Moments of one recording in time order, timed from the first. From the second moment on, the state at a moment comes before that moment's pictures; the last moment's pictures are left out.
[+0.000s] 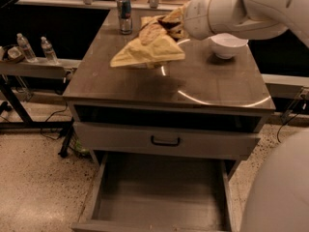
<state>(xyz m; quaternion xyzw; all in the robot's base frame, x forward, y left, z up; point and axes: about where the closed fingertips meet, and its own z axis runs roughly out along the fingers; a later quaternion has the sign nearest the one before) 0.705 -0.052 0.964 -0.74 0.39 -0.10 0.54</state>
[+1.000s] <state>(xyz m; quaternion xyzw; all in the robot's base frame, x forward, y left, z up) 0.732 -0.015 0.958 -0.75 0.38 -0.09 0.54</state>
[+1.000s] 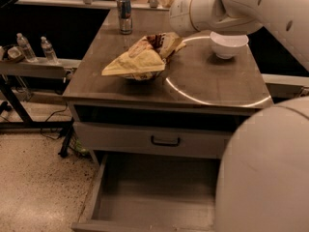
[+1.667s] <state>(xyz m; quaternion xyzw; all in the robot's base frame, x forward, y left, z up) 0.675 -0.064 0.990 -0.73 0.42 -0.13 0.53</state>
